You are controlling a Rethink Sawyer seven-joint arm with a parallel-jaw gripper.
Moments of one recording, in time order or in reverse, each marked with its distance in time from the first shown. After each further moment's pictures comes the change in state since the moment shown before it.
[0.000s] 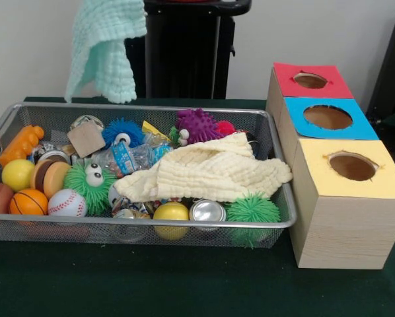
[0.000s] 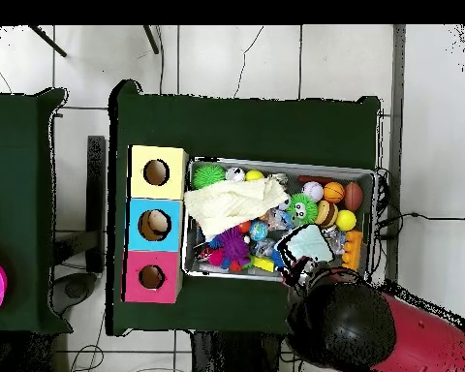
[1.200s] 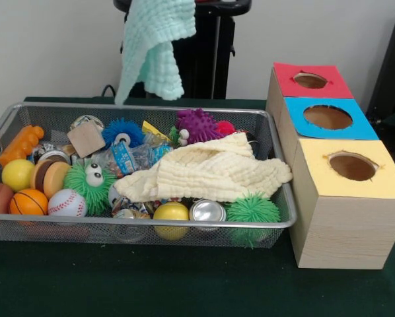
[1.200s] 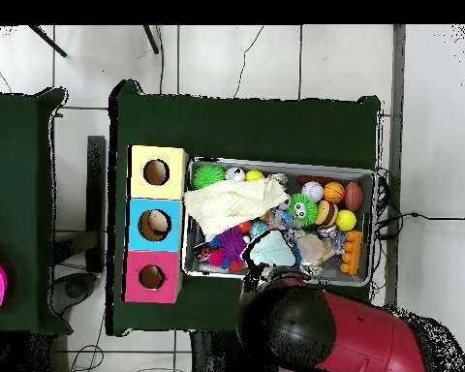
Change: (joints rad) arm 0.115 -0.002 -0.011 0.055 0.027 0.006 0.000
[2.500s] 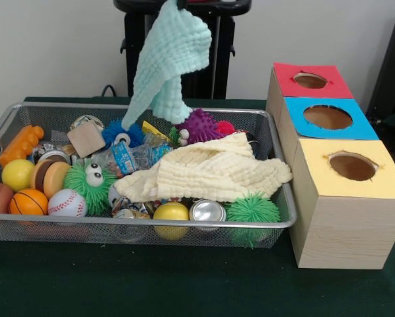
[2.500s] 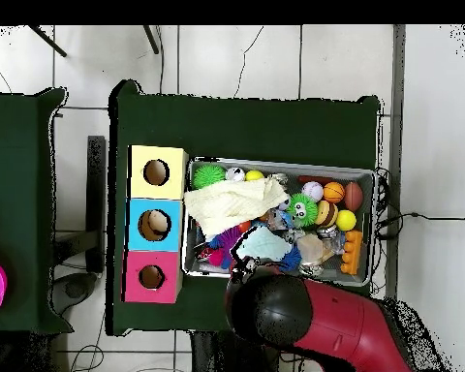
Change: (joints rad) arm 0.049 0.102 -0.026 0.014 0.045 -0.092 0.000
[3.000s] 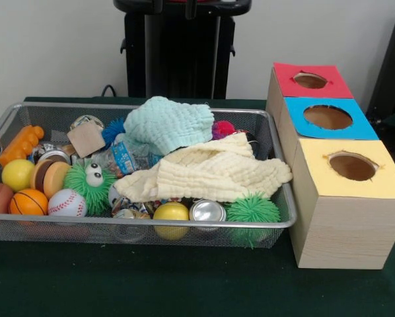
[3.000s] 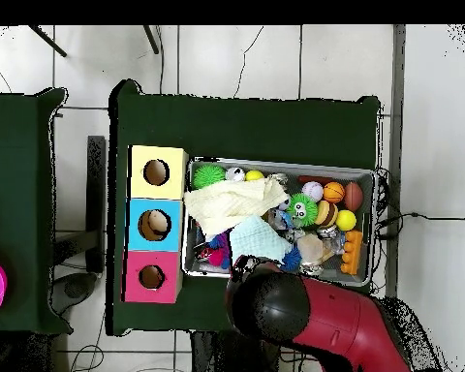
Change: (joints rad) arm 0.002 0.027 -0.003 0.004 0.000 -0.031 0.000
